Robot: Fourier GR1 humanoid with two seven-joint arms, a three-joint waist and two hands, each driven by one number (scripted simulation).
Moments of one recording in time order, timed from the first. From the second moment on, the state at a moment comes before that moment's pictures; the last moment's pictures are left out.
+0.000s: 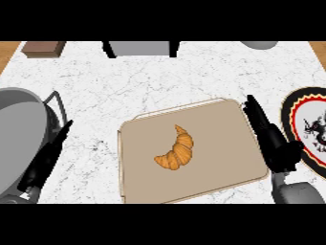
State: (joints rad) left arm -0.05 0.52 -0.36 -1.29 0.04 0.22 0.10; right arm -0.10 -0.22 0.15 -1.43 -0.09 -0.07 -0.08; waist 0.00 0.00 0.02
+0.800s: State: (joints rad) left arm 0.01 0.30 -0.26 -1.40 0.29 0.22 0.15; right arm 0.07 -0.10 0.05 -1.72 0.32 -0.75 0.02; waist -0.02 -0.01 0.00
